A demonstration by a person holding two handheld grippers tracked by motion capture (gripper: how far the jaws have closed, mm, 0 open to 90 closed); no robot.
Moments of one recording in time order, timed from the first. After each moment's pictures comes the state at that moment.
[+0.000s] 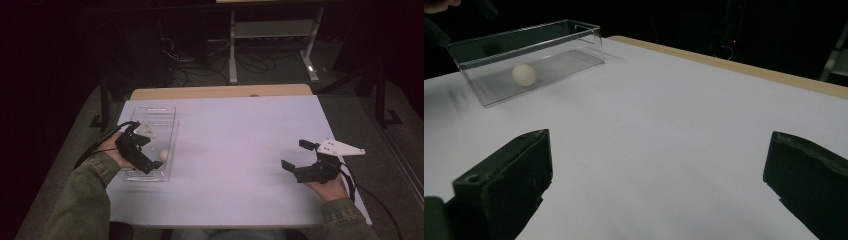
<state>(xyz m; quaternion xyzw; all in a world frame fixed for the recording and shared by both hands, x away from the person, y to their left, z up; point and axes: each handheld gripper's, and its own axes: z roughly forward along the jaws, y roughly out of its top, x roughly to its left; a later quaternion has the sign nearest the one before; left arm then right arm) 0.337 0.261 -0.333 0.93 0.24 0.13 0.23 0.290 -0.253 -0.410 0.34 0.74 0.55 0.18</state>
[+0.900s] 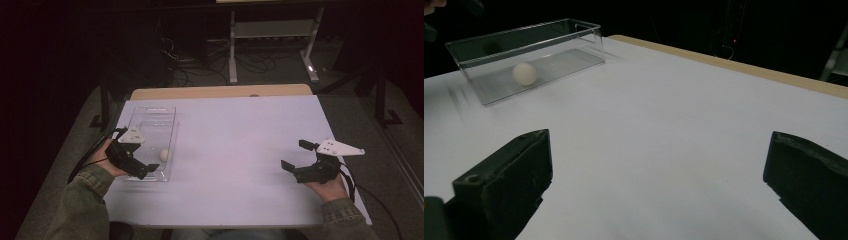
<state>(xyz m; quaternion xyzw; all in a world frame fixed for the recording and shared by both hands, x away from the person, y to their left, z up) 0.314 0.281 -0.336 0.90 0.27 0.16 0.29 0.290 -0.253 -0.410 0.34 0.74 0.55 0.18</state>
